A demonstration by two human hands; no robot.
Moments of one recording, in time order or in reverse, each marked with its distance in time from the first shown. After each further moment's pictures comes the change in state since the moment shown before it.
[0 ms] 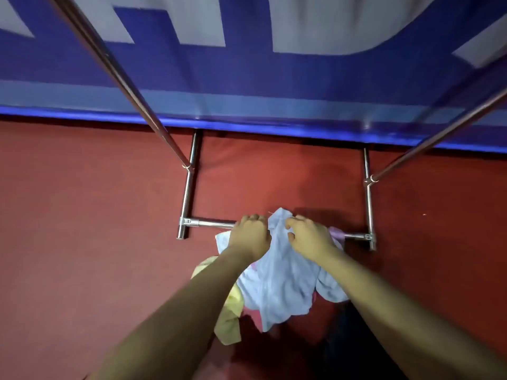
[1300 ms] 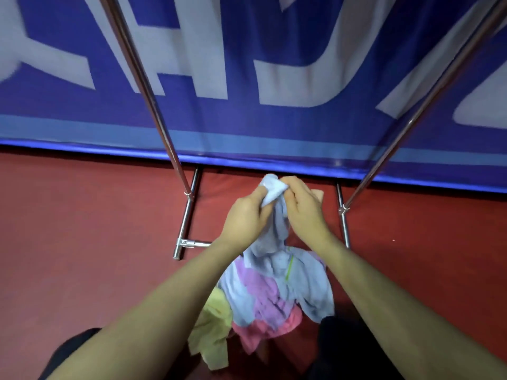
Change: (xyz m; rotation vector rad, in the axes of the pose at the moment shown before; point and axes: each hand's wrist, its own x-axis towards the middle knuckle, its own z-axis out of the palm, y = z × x) left_hand -0.100 0.052 -0.080 -0.470 0.645 0.349; right_hand -0.092 -0.040 -0.094 0.599 0.807 -0.316
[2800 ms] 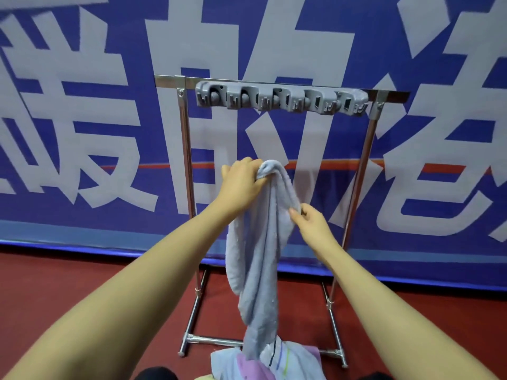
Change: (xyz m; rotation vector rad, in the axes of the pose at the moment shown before) left_hand -0.010 0.237 -0.226 0.316 0.398 0.354; right_hand -0.021 -0.203 -0.177 0.326 0.084 0.098
